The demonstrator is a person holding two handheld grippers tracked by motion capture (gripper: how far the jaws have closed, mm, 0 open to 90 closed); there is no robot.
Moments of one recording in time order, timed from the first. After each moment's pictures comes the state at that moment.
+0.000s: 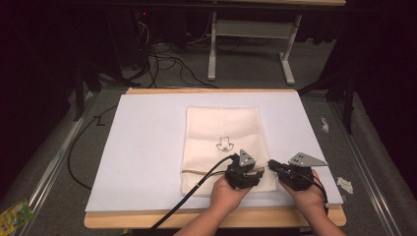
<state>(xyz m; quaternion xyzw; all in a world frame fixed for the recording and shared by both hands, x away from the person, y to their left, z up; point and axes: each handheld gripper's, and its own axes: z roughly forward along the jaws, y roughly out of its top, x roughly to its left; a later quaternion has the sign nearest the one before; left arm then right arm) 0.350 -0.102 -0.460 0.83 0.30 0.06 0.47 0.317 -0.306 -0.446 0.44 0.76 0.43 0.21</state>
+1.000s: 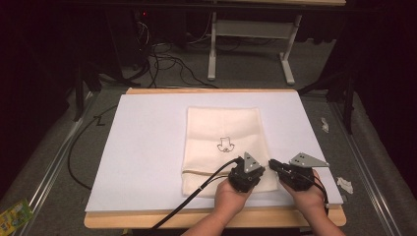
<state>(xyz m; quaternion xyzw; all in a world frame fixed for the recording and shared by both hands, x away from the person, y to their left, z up) 0.337 -0.108 -0.455 0.82 0.29 0.09 0.49 0.315 -0.306 -0.444 0.43 0.76 0.43 0.23</state>
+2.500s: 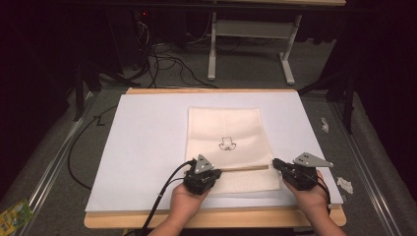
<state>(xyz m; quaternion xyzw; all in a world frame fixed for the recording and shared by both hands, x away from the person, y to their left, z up) 0.338 0.029 -0.458 0.83 0.33 0.10 0.44 0.315 -0.315 -0.444 0.45 0.75 0.43 0.23</state>
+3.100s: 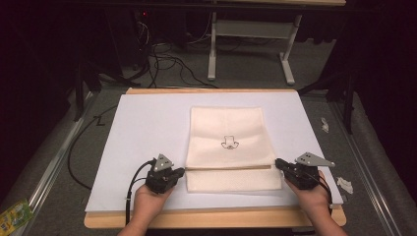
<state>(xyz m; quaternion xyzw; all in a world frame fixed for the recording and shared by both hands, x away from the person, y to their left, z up) 0.349 0.121 -0.464 0.81 0.39 0.12 0.42 0.318 -0.322 -0.449 0.47 0.75 0.42 0.23</state>
